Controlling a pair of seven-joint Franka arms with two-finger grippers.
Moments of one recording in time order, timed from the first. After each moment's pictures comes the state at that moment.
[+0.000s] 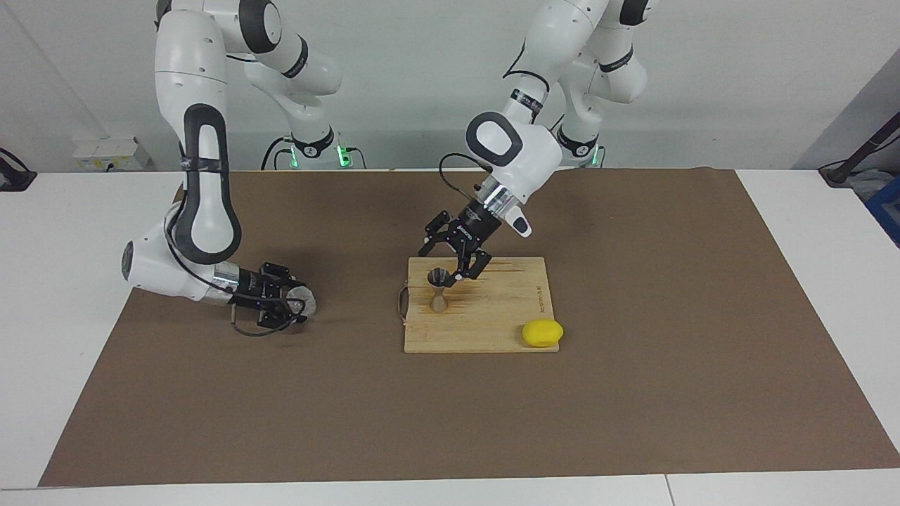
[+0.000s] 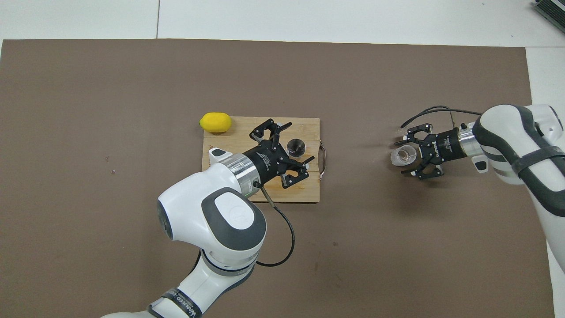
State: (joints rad) left arm -0.63 0.22 -0.12 -1.94 -1.72 2.93 -1.18; right arm -0.17 0.46 0.01 -1.88 0.77 1.93 0.85
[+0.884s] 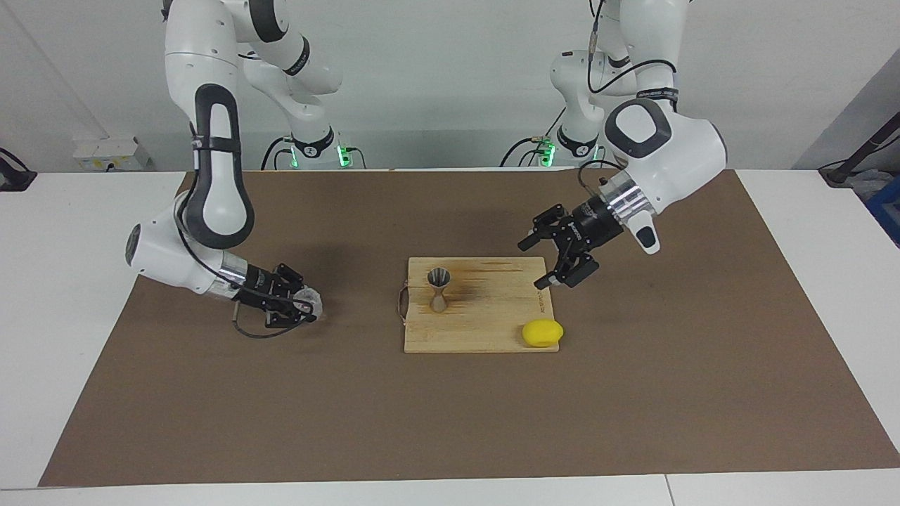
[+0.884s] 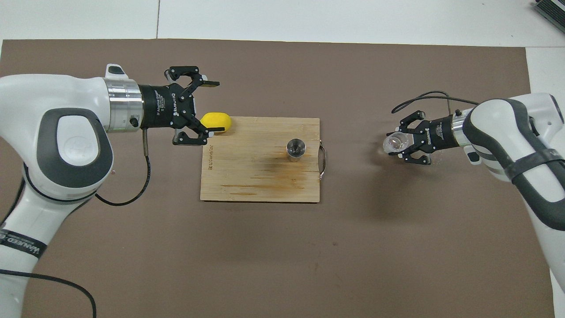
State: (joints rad) left arm -0.17 0.15 -0.10 -1.81 -0.89 2.18 -1.31; right arm -0.06 0.38 0.01 -1.87 0.77 2.04 1.05
